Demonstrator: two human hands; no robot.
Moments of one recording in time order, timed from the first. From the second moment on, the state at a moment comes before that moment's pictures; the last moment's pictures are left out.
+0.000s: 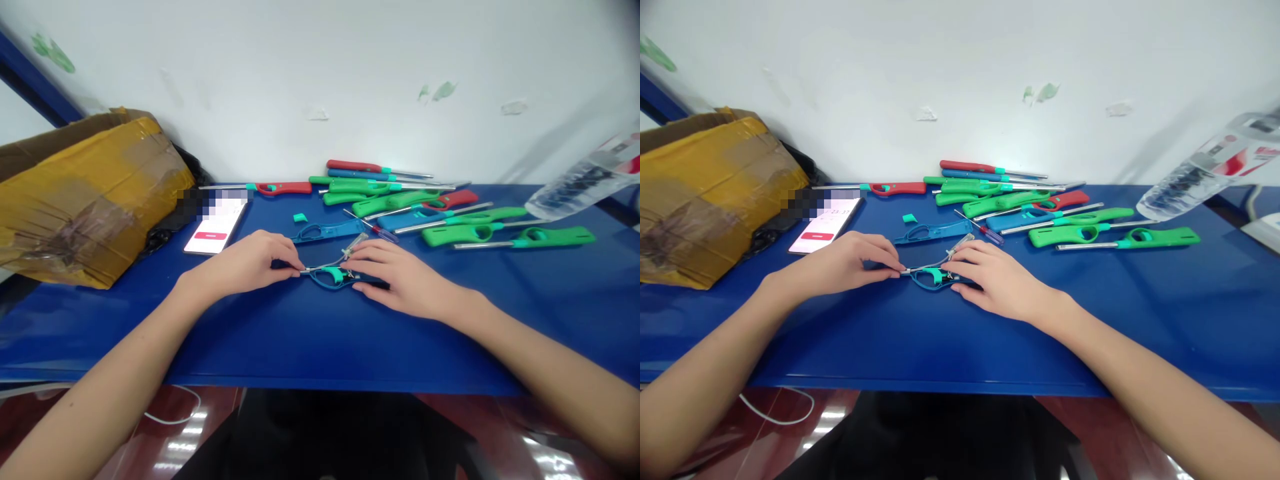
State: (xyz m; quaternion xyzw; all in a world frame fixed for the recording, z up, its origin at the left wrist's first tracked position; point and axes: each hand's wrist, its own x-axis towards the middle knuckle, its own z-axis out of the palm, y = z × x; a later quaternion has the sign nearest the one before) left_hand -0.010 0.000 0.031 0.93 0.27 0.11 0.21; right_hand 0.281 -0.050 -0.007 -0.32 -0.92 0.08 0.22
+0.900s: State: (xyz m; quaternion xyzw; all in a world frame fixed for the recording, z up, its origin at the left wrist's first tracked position) left_hand 0.008 0.008 -0.013 0.92 0.33 0.23 0.01; right_hand 0.302 -0.029 -0.005 -0.39 -0.89 0.01 0.24
